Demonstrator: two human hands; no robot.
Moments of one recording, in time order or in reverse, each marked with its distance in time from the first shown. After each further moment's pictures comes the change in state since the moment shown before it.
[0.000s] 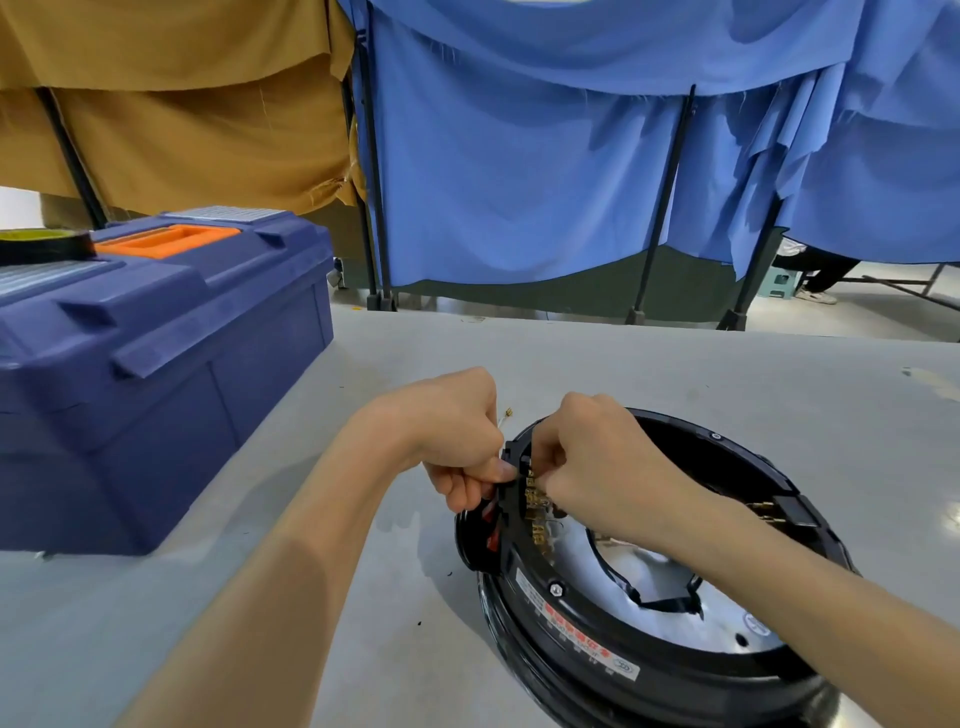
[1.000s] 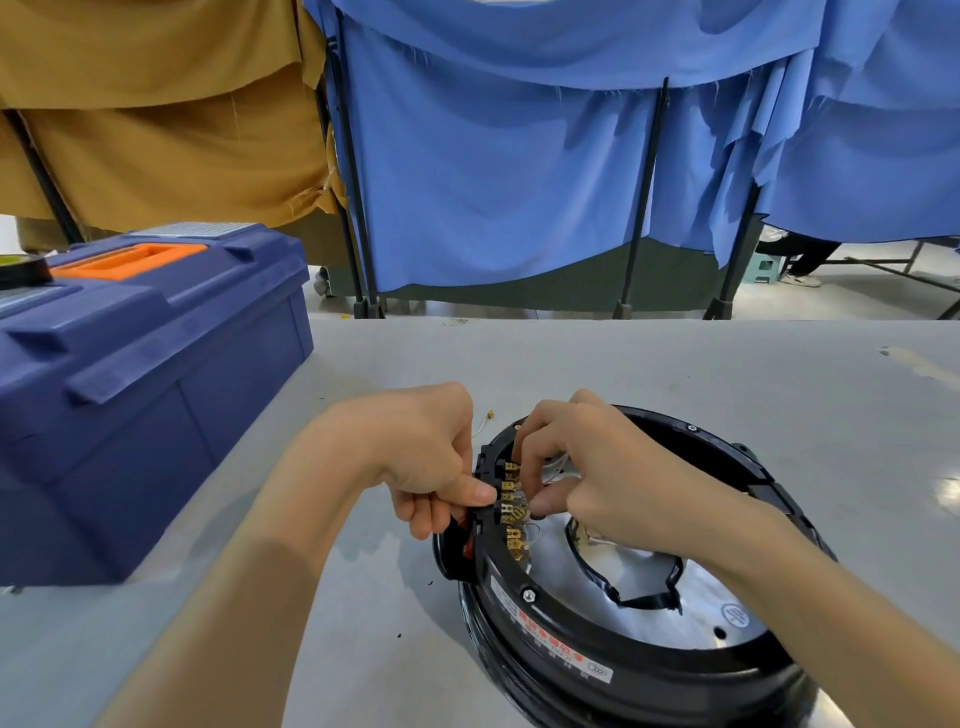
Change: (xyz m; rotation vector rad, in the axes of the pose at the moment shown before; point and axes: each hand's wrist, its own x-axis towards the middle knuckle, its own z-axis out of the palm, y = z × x) left_hand -0.016 0.011 -0.003 0.114 -0.102 -0.023; right_hand -0.016 0.017 -0.015 0.161 -0.147 -0.065
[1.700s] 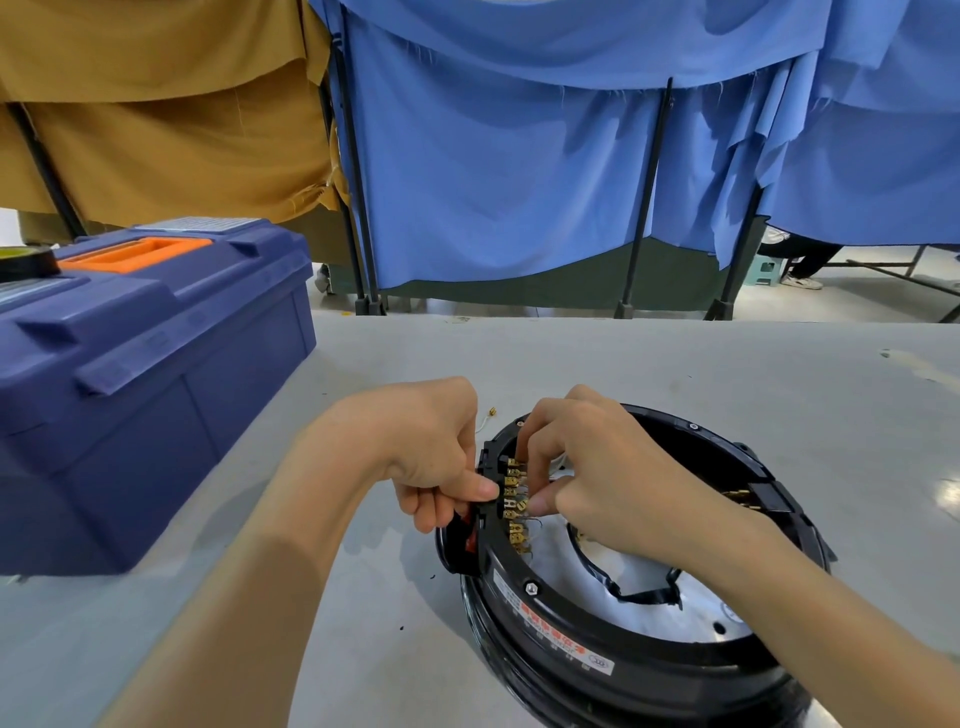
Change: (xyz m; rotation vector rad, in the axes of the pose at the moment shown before) left_hand -0.001 0.002 0.002 0.023 0.018 -0.019; right_hand -0.001 -0.007 0.006 -0.055 0.084 0.010
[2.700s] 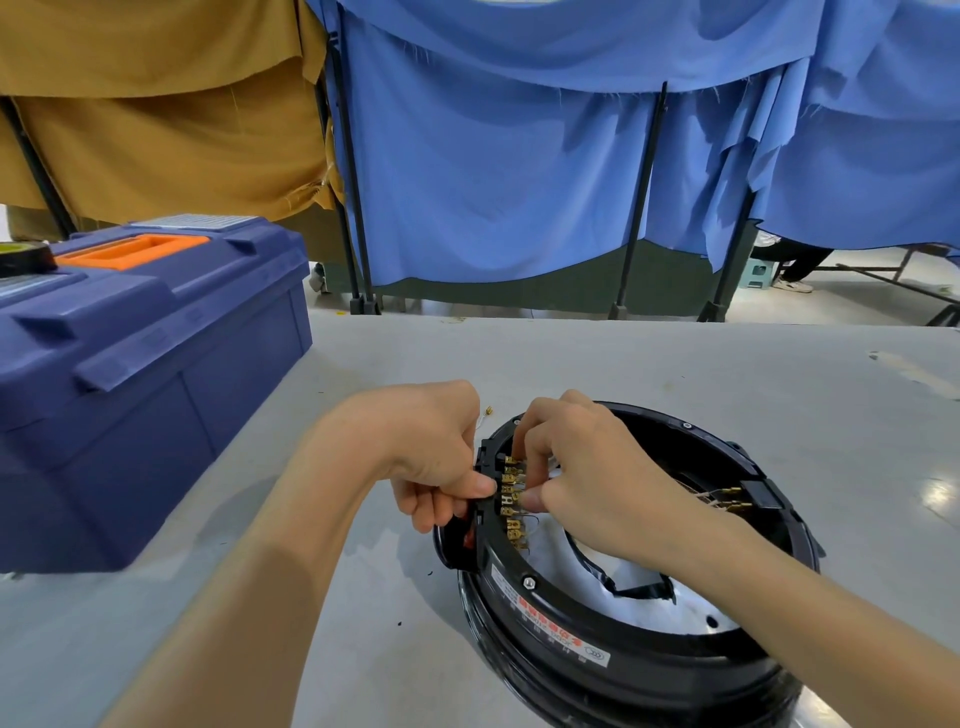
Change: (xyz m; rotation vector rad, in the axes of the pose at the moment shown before) left_hand -0.001 0.003 0.002 0.001 -0.021 -0.015; right_hand 0.003 0.003 0.014 0.015 0.088 0.080
